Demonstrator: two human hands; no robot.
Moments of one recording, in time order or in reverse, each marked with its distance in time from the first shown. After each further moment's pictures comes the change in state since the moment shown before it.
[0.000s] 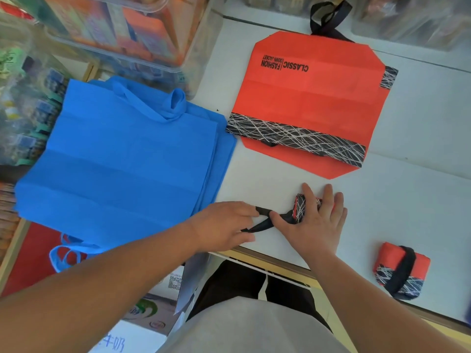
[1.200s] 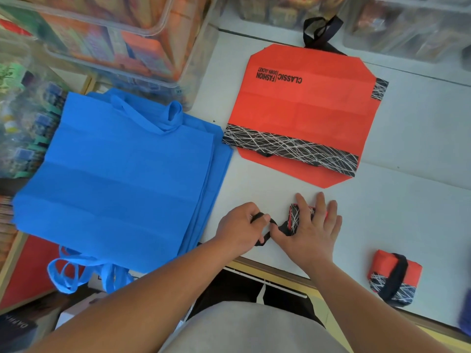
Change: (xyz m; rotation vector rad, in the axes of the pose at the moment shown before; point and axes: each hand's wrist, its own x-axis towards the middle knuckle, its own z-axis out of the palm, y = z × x) left_hand 0.044 0.059 -0.013 -0.721 0.186 -0.855; right_hand 0.004 0.007 0.006 -0.036 -0.027 -0.078
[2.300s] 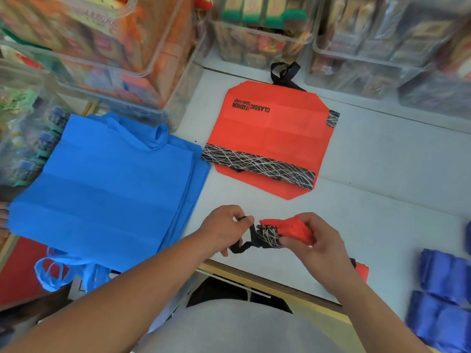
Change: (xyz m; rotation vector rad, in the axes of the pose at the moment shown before) left_hand -0.030 0.059 -0.010 -0.080 -0.052 -0.048; right_hand -0.046 0.037 -0.154 0.955 -0.201 -0.111
